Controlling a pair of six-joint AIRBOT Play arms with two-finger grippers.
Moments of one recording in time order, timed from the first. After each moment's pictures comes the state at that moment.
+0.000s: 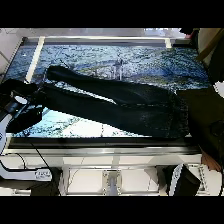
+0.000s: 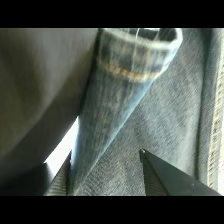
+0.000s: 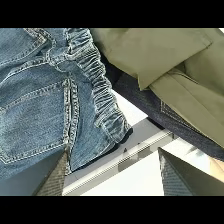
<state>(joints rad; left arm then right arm) 0.34 -1.49 0.92 1.07 -0.46 -1.91 -0.88 -0.34 0.90 -1.28 1.50 1.35</state>
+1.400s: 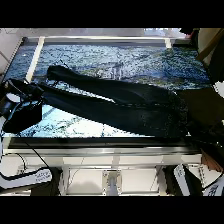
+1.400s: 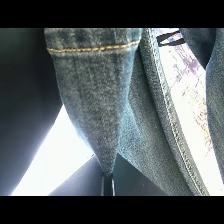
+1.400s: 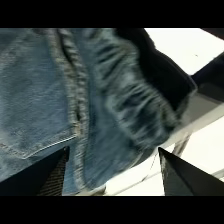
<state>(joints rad) 0.35 -1.36 0.92 1.08 -0.50 -1.67 -0.84 -0.83 0.48 -1.04 1.21 1.43</state>
